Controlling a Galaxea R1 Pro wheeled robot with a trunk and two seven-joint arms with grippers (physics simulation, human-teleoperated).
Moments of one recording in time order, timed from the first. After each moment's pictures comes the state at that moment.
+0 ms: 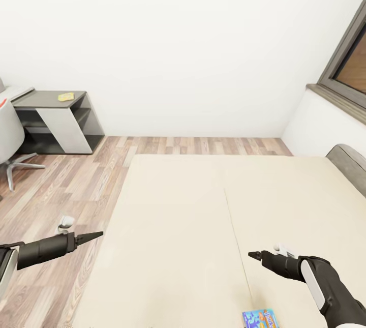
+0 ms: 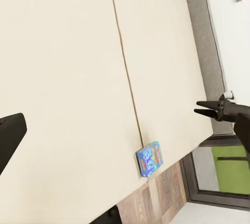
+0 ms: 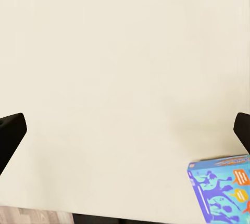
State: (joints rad) left arm -0.36 0.33 0.40 -1.26 0.03 0.93 -1.30; right arm -0.42 -0.18 -0.27 -0.92 -0.22 0.83 0.44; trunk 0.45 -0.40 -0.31
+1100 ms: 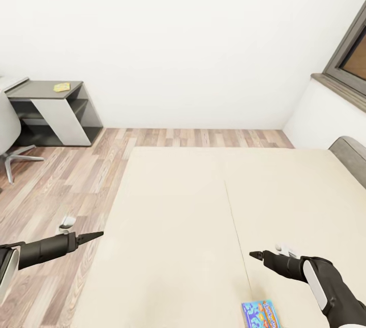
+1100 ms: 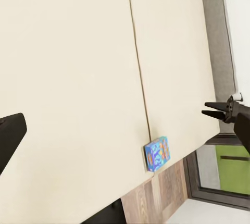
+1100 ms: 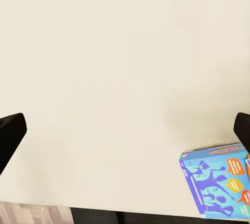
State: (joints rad) left arm -0.36 0.32 0.40 -1.26 0.03 0.93 -1.27; right arm -0.42 -0.19 -0.28 -0.92 -0.22 0.83 0.45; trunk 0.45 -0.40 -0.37
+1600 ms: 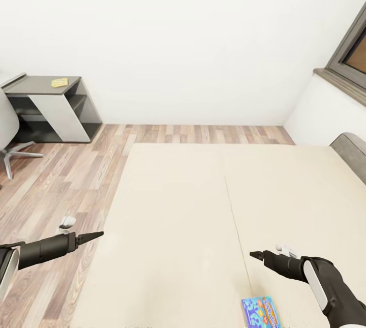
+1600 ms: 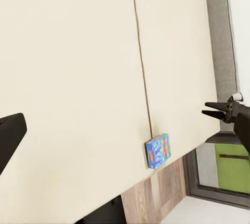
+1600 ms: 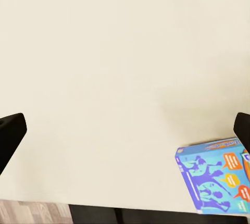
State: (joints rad) left arm -0.36 0.32 0.40 -1.26 0.03 0.93 -1.27; right arm -0.42 -0.19 -0.28 -0.93 -0.22 0.83 0.45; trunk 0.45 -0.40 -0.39
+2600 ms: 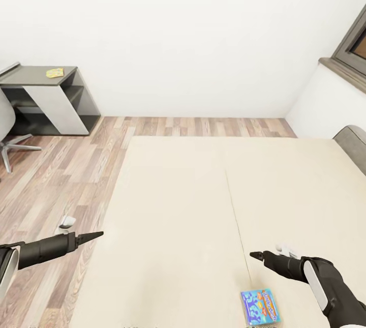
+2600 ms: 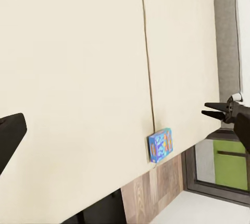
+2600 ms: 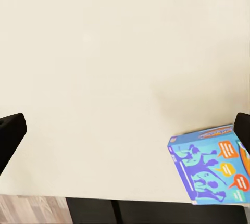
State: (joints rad) left arm -0.36 0.33 0.40 -1.26 0.04 0.93 -1.27; right arm -0.42 -0.19 -0.28 -0.92 -0.22 0.83 0.45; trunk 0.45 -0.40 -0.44
